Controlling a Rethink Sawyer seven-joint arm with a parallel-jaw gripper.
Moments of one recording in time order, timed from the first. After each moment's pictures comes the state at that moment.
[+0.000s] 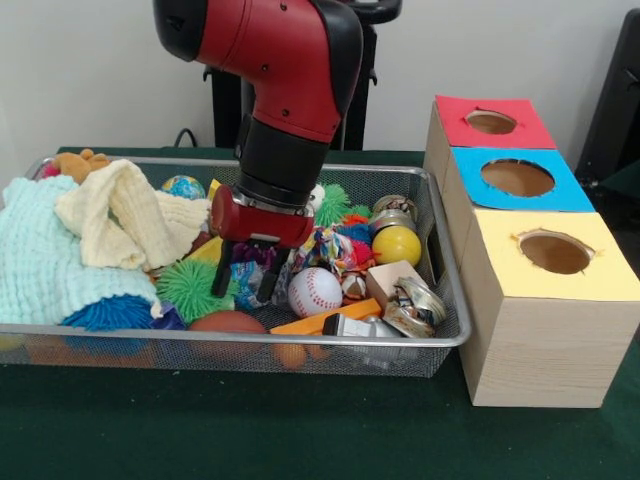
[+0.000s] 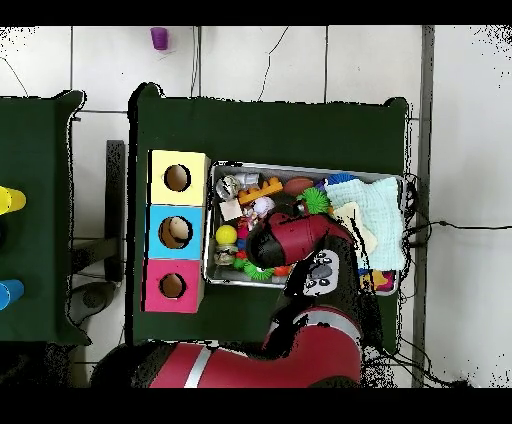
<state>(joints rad) -0.13 -0.35 -0.22 1.47 -0.49 0.10 1.66</state>
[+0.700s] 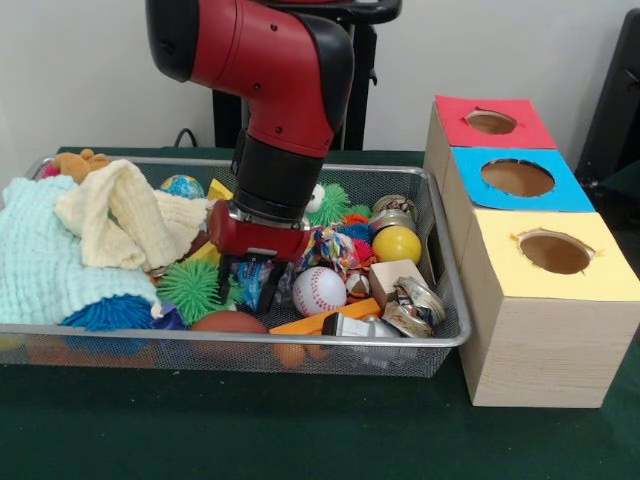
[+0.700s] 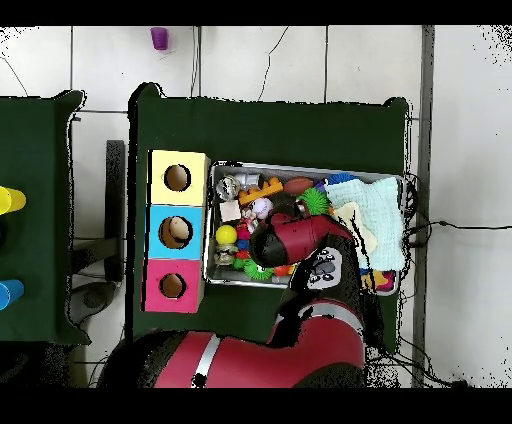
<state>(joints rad) -0.14 -0.31 -0.22 1.46 -0.48 0.06 1.66</state>
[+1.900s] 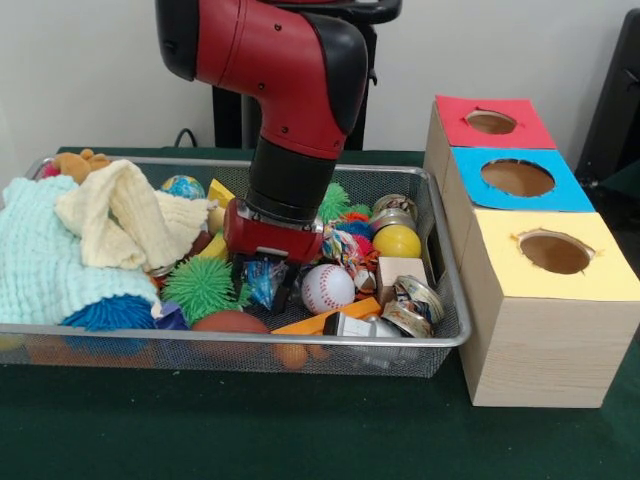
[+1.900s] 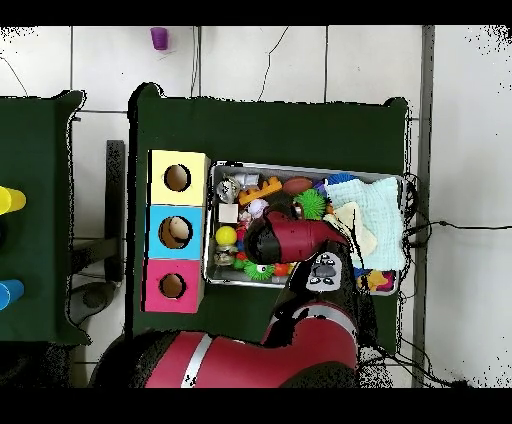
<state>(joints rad) -0.12 -0.30 -0.24 1.50 -0.26 0.05 1.67</state>
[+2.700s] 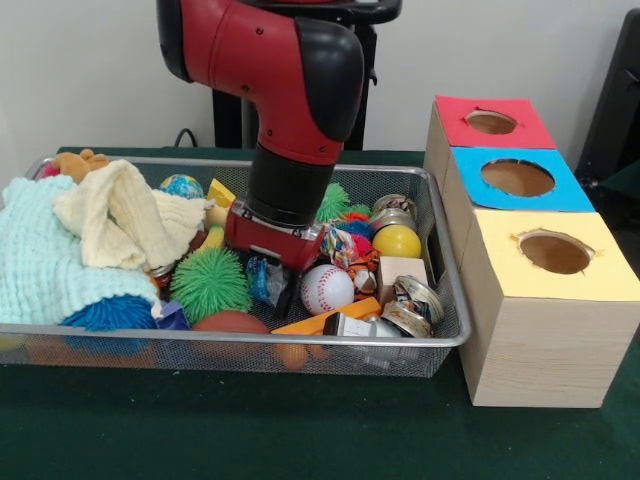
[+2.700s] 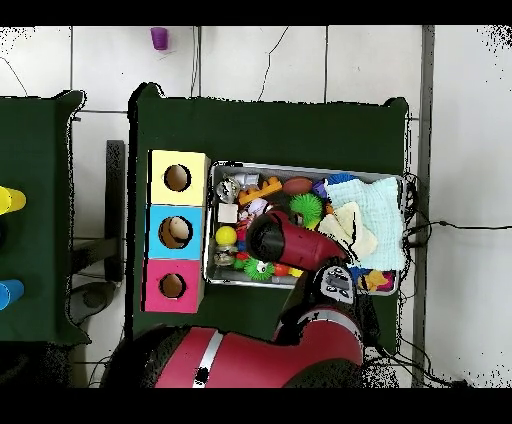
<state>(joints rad) -0.15 -0.30 -0.22 1.60 0.08 0.03 1.80</state>
